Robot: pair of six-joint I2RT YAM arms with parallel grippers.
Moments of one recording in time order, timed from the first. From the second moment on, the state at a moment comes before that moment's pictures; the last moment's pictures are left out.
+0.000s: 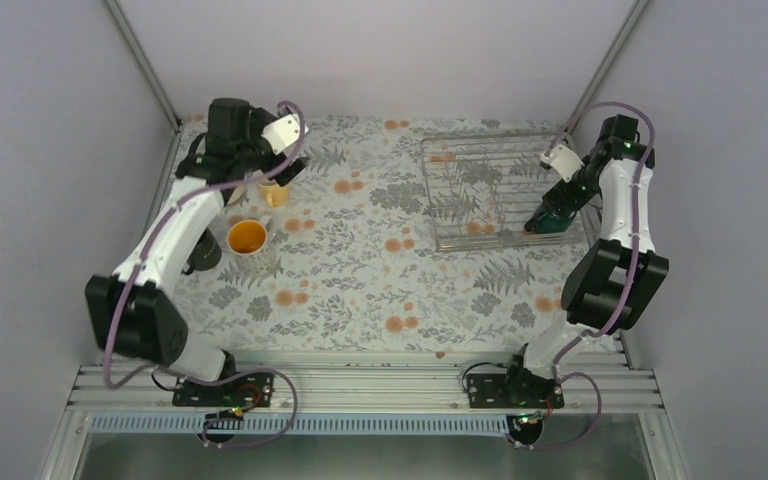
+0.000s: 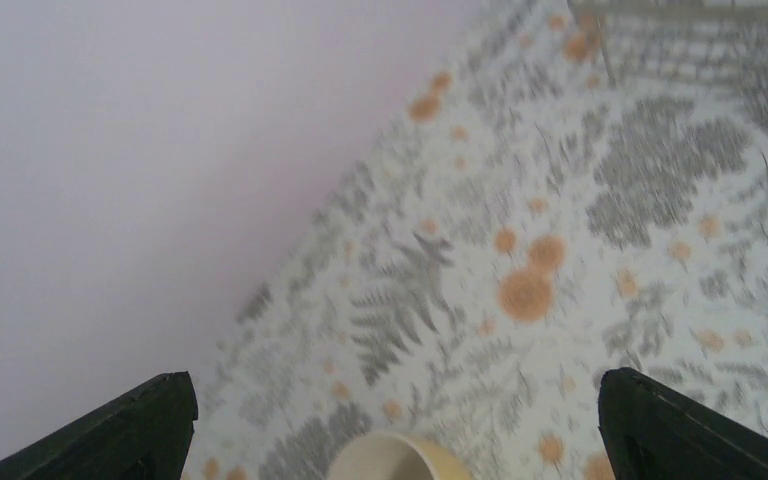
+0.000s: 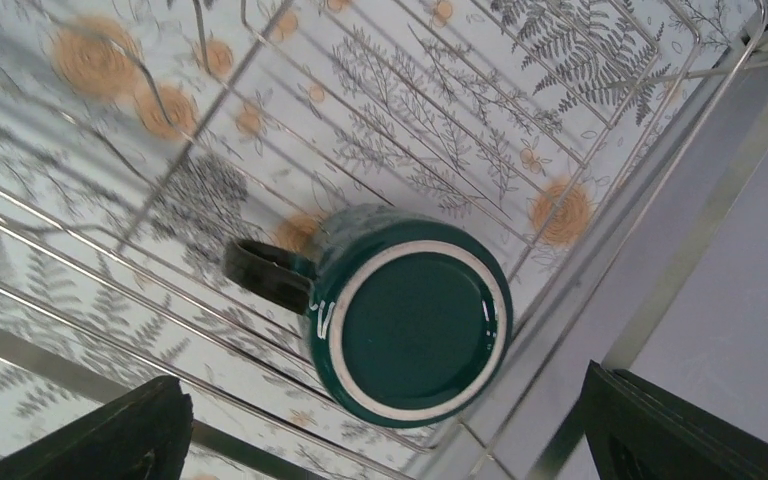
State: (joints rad) left arm -0.19 1.55 1.48 -0.56 0.27 0.70; right arm -0.34 1.72 1.64 -1.09 -0.17 -1.04
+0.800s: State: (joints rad) left arm -0.24 1.37 1.13 0.11 0.09 0.61; right arm -0.24 1.83 1.53 -0.93 0.05 -1.55
